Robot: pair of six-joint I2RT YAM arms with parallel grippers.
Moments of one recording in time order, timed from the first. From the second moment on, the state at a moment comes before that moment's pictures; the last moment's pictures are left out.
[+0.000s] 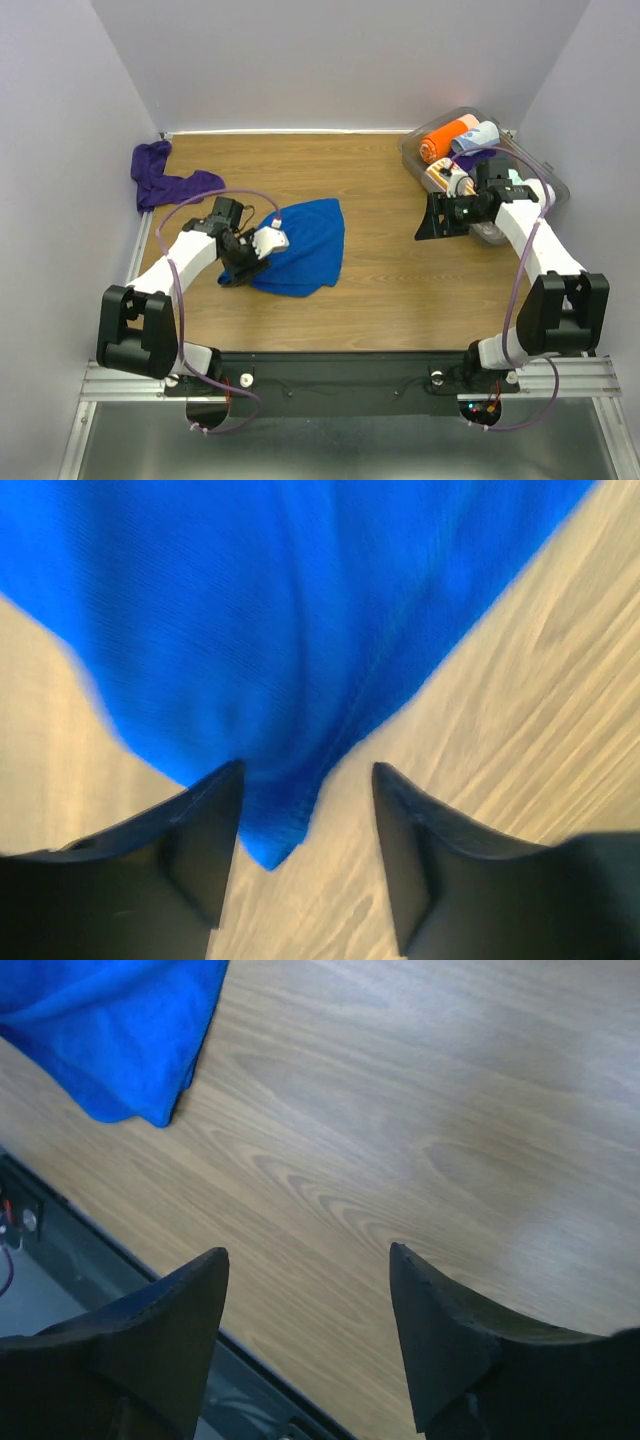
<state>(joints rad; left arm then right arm) -0.23 1.36 0.84 -0.75 0.25 0.92 0.00 1.46 1.19 -0.82 -0.62 -0.11</state>
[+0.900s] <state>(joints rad) -0.77 1.80 1.17 -0.48 0.36 0.50 0.00 1.50 1.15 -0.78 -0.74 -0.03</state>
